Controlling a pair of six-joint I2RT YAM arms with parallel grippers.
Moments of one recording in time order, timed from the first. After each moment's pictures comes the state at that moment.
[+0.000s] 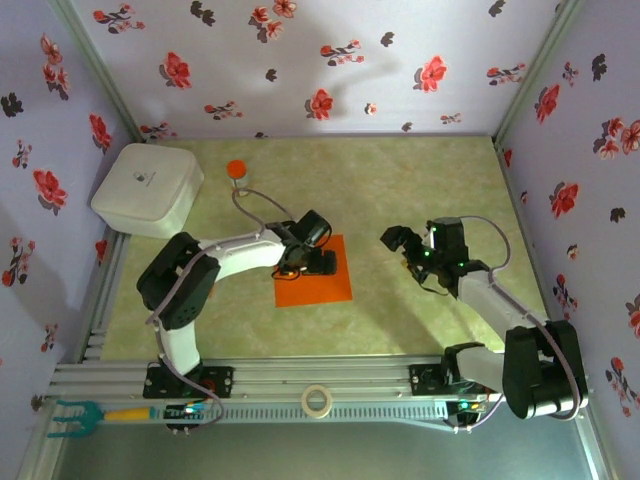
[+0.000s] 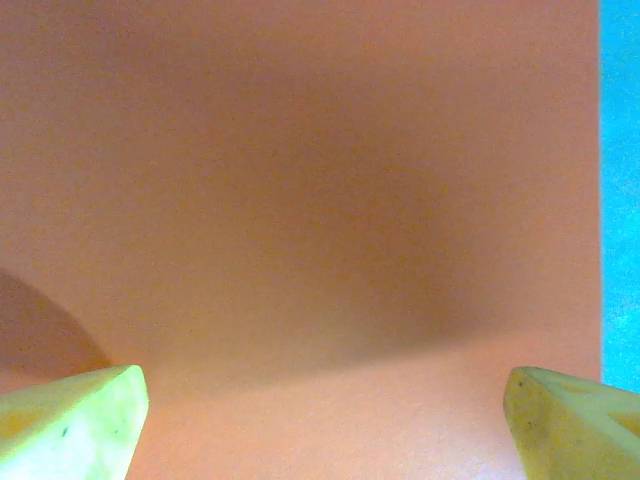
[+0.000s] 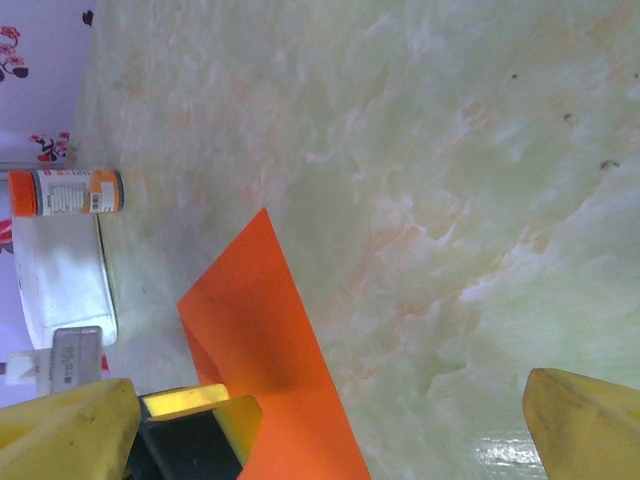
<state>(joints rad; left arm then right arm) -0.83 1.84 1.18 -0.56 -0.04 -0.74 0.20 1.17 0.52 -0.13 -0.45 0.93</state>
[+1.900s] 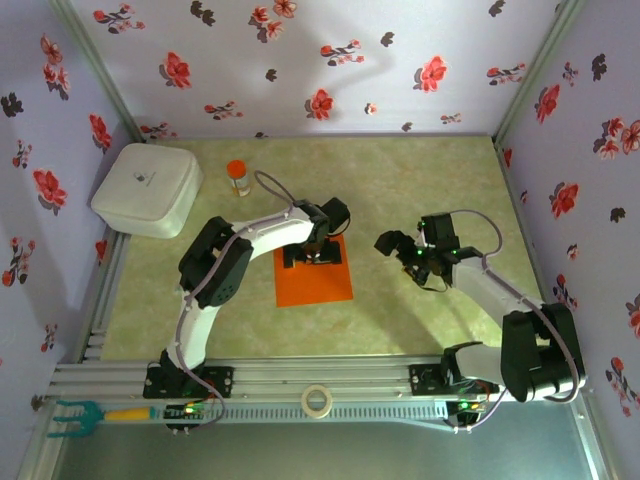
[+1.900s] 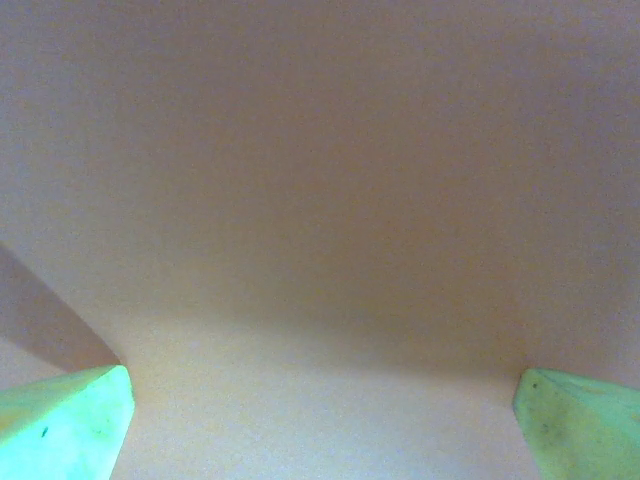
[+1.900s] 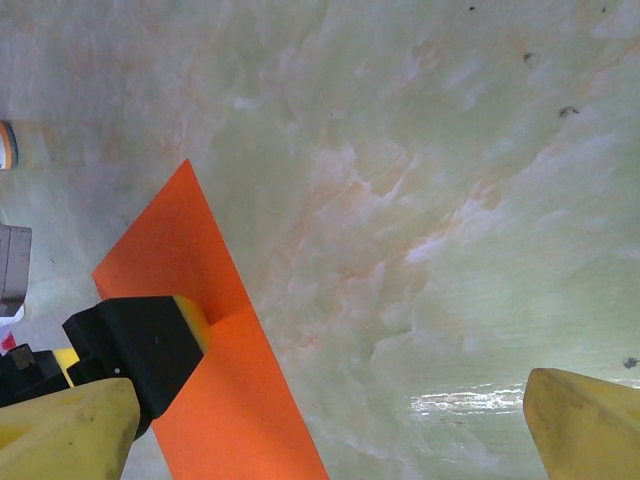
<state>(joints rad) -0.84 2.13 1.58 -0.93 -0.11 -0.88 0.25 1.26 0.63 -0.32 -0.39 0.84</state>
